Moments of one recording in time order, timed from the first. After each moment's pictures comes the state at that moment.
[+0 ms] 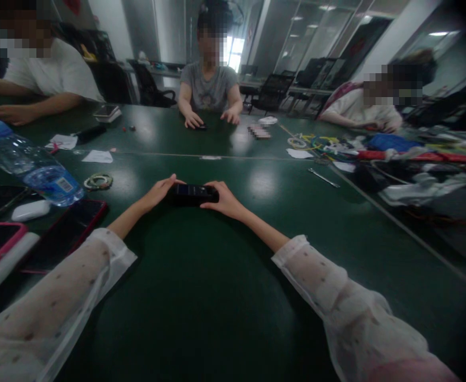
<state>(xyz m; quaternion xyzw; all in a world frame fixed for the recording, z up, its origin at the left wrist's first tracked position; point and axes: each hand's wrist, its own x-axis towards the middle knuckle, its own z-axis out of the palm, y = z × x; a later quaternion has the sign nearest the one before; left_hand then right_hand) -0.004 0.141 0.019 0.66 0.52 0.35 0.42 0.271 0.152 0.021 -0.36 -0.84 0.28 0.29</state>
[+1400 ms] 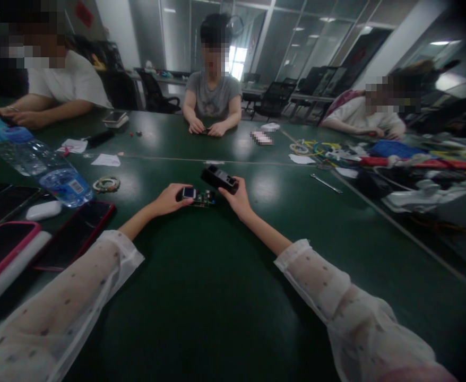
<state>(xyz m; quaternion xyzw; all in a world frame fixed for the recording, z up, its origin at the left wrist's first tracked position) -0.003 0.144 0.008 0.81 0.48 0.26 0.19 0.277 0.185 -0.017 -0.45 -0.64 0.32 0.53</state>
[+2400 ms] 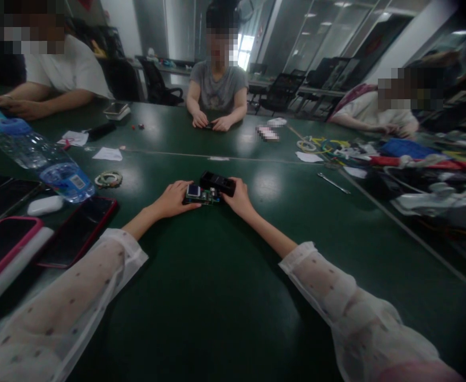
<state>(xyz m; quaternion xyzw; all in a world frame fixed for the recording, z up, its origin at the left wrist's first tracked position) 0.006 0.133 0.010 0.84 0.50 0.19 0.11 0.272 0.179 -0.014 -0.50 -0.74 0.19 0.41</state>
